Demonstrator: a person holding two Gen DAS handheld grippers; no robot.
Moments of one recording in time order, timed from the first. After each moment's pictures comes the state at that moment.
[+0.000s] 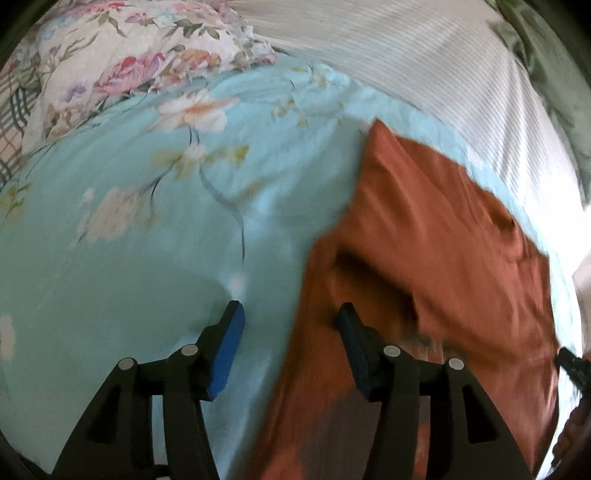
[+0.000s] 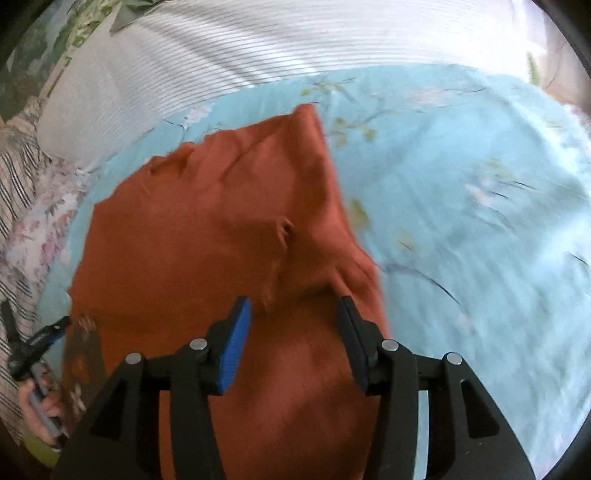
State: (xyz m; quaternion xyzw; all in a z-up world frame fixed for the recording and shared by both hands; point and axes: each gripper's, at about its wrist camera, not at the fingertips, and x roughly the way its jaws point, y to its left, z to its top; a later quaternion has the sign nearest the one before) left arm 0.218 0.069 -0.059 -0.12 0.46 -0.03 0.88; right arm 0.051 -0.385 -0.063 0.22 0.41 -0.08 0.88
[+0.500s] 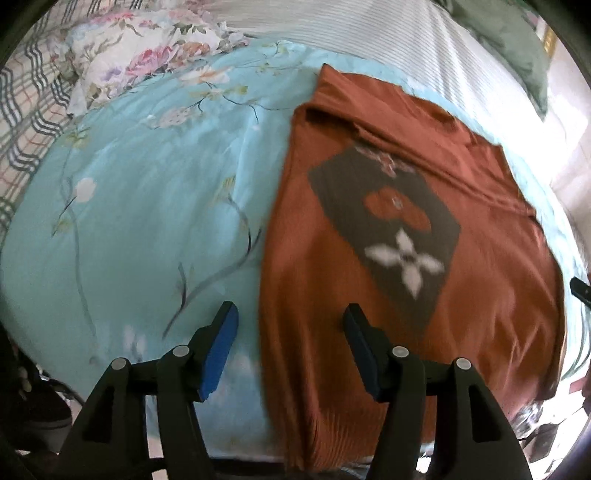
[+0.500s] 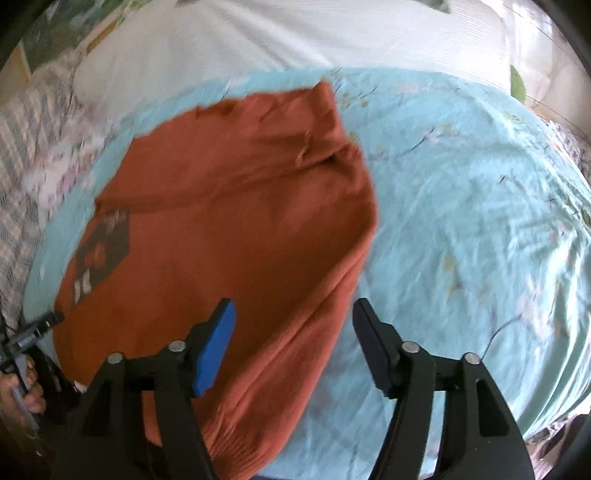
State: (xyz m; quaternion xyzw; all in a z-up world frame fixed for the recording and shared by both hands) left arm 0.039 0.080 -0.064 -0.04 0.47 -0.08 0.88; right arm -0.062 -0.312 -0.069 0.15 0.44 -0.07 0.88
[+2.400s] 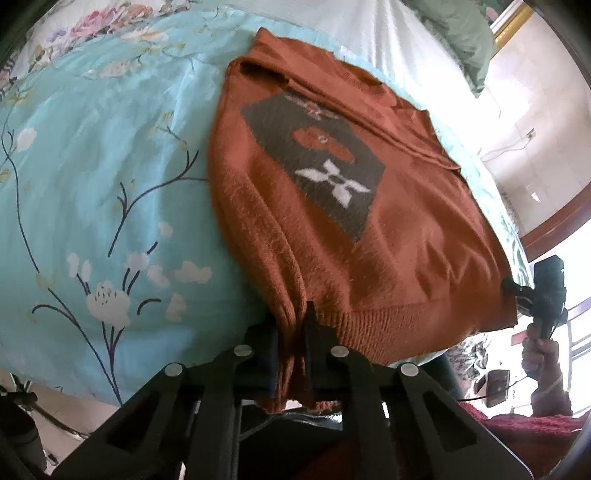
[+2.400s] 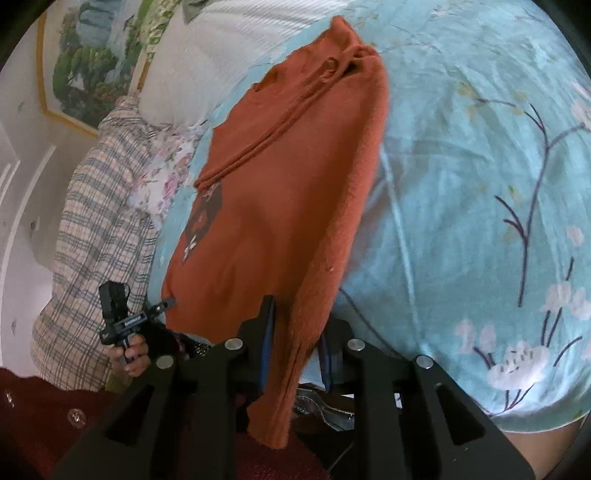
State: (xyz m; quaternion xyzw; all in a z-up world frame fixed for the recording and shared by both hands) left arm 0.013 0.097 -0.079 -0.09 0.51 -0.25 0.82; right arm -0.138 -0.352 -0.115 0.37 0.40 0.16 0.82
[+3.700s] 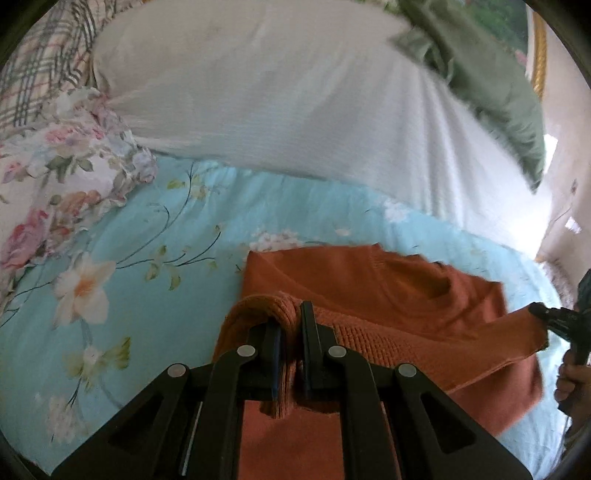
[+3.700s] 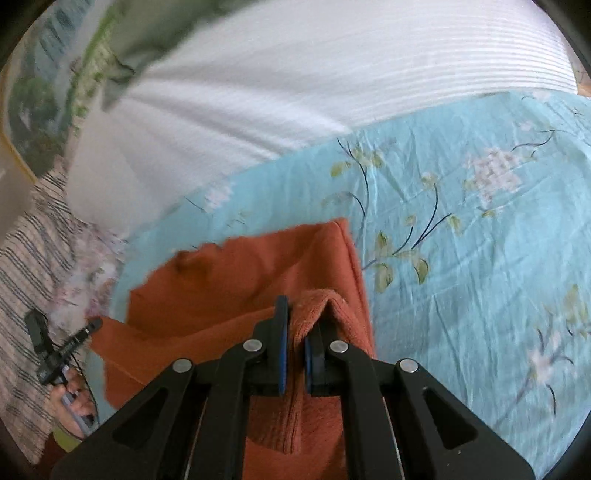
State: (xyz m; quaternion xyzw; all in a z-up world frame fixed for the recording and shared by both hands) left arm 0.325 0.009 0.006 -0.05 0.36 -0.15 0.92; right arm 0.170 -0.467 -0.034 0.29 0.35 0.01 0.89
